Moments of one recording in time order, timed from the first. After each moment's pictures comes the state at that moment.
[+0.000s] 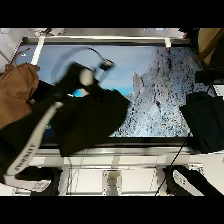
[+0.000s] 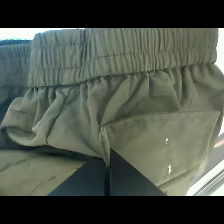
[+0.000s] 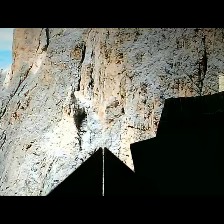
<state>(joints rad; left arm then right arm) -0.68 -1.58 1.59 1.49 -1.20 -1.45 -0.11 -1.01 1.49 -1.58 1.33 1.39</state>
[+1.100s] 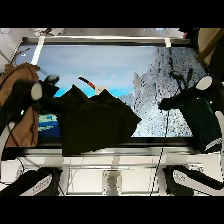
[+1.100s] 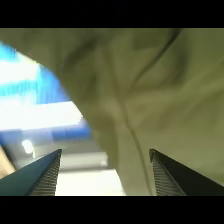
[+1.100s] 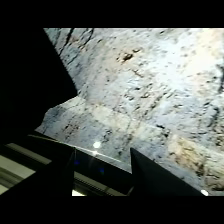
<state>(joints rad) -0.15 -1.04 0.97 1.62 -1.41 -1.61 -0.11 -1.23 1.08 -1.16 1.35 1.12</state>
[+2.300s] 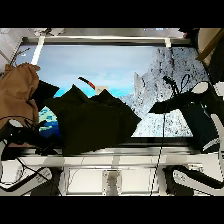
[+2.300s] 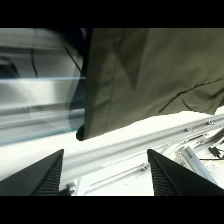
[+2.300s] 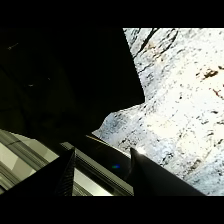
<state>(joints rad) 0.51 -1.18 0.50 1.16 -1.49 -1.21 -0.11 -1.24 1.02 -0.96 1.37 1.03</state>
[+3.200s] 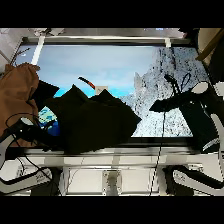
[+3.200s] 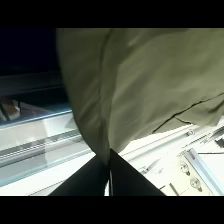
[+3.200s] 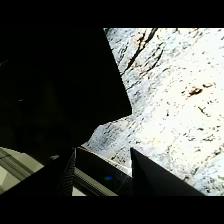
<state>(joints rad) 0.38 -1.29 0.51 1.10 -1.42 -1.19 -0.11 -1.24 1.02 -0.98 1.30 1.04</state>
